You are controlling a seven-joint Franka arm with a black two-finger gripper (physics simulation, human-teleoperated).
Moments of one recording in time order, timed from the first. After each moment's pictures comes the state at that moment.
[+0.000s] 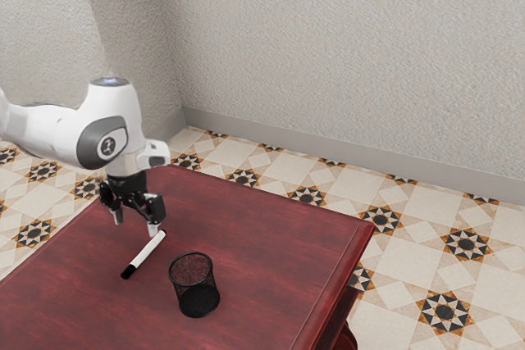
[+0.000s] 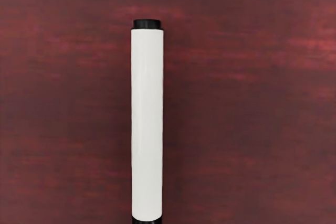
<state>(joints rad) 0.04 0.03 0.08 -2.29 0.04 2.18 0.04</state>
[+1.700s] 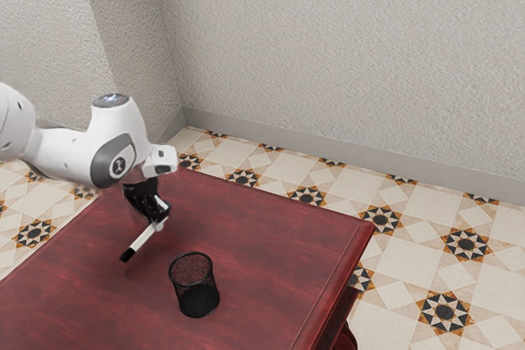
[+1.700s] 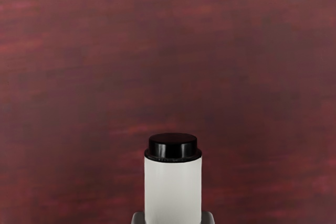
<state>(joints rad) 0.03 0.18 0.11 -2.28 0.00 2.50 0.24</state>
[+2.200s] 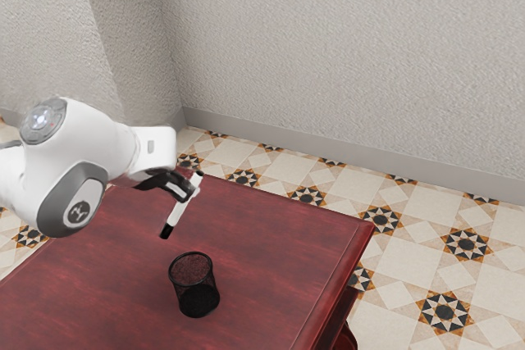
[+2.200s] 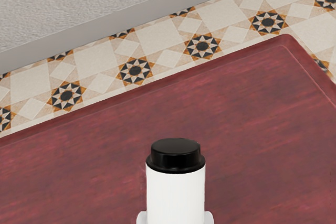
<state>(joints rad) 0.03 -0.49 -0.24 -2.71 -0.10 2.88 0.23</state>
